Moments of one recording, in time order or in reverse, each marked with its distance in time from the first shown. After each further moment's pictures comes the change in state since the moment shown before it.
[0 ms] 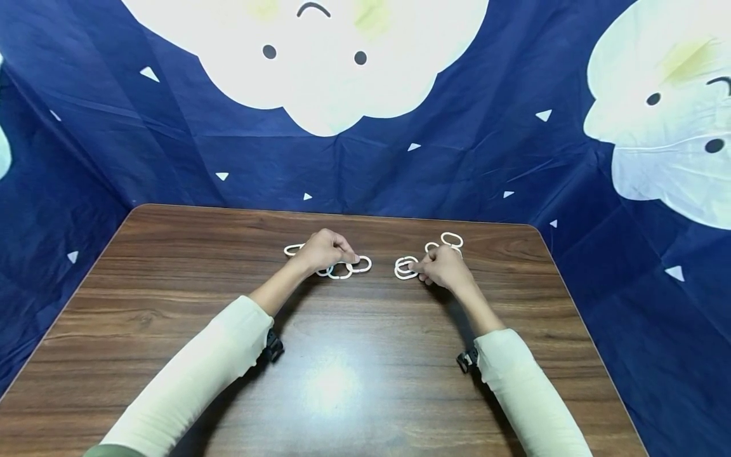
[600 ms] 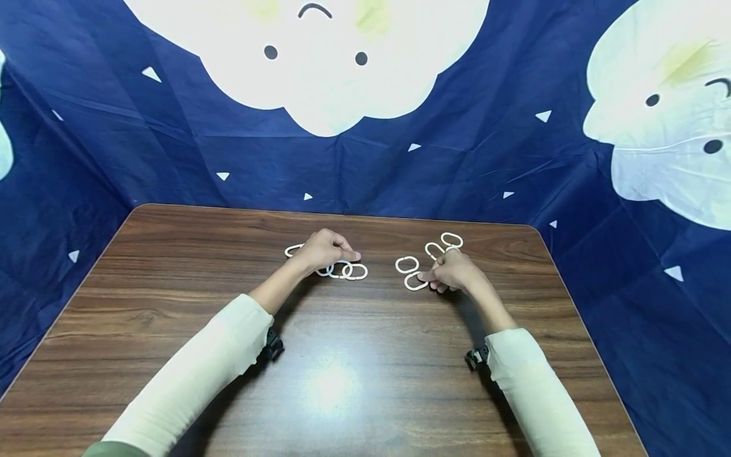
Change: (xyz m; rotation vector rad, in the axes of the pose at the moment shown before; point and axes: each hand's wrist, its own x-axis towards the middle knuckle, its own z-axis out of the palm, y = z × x) left_hand 0.002 -0.003 -0.002 -0.028 -0.008 0.007; right_hand -0.001 0.009 -0.019 0.062 -0.208 0.145
